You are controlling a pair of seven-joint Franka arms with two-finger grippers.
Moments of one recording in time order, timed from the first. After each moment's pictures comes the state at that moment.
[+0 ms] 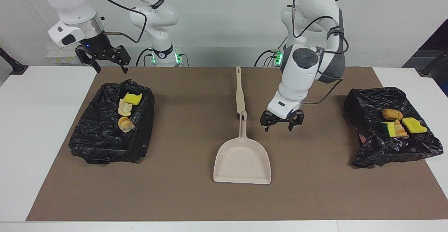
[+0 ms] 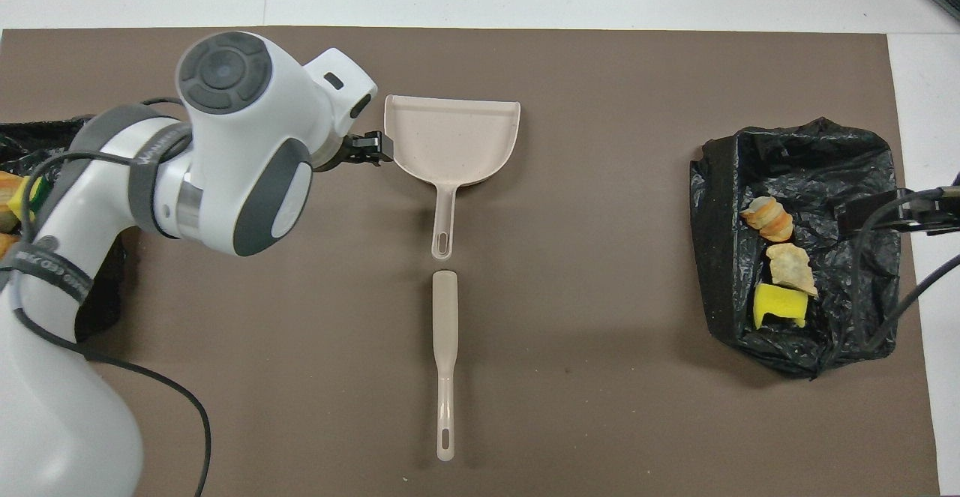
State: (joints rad) left arm -0.42 0.35 0.06 -1.56 -0.04 2.00 -0.30; right arm 0.05 -0.07 -0.09 -1.64 0.00 1.56 0.00
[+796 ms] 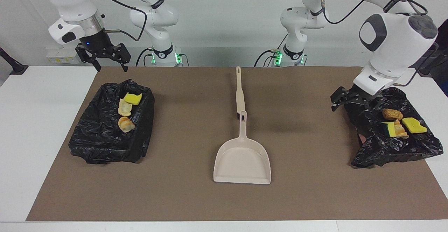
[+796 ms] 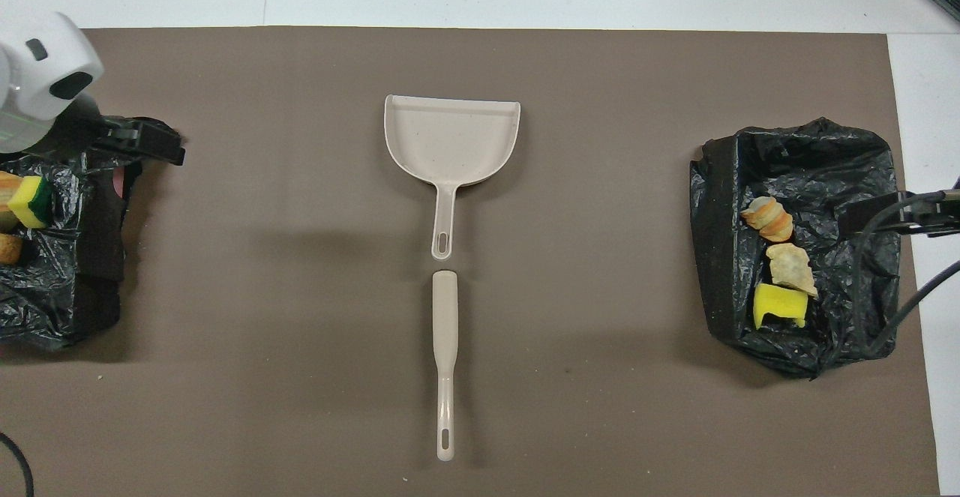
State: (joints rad) left arm -0.08 0.18 0.07 -1.55 -0.10 1.77 0.22; right arm 0.05 -0.07 -0.09 -1.64 0.00 1.56 0.00
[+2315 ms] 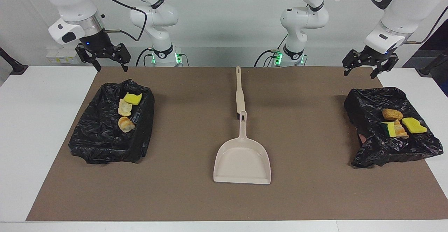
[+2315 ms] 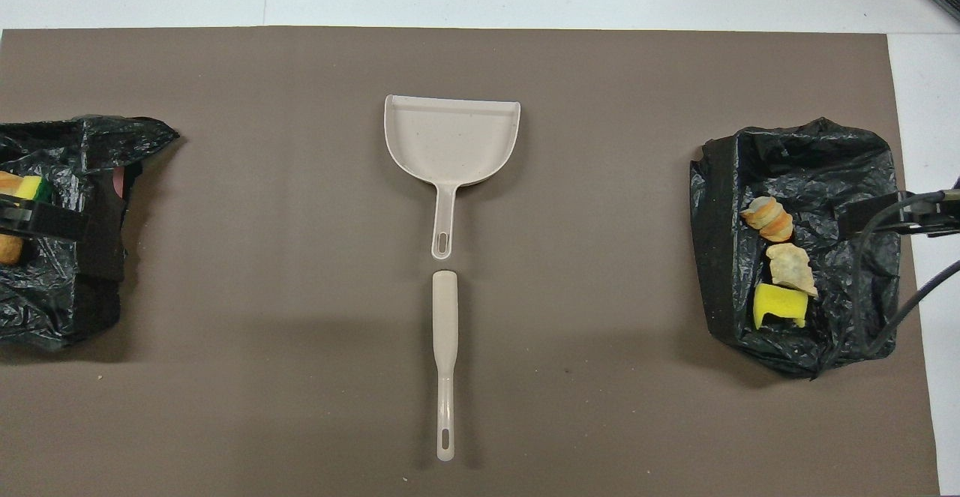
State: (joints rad) left arm -0.06 -0.06 0.04 -1.66 0.01 1.59 0.19; right arm 0.05 -0.07 -0.09 -1.64 0.00 1.56 0.00
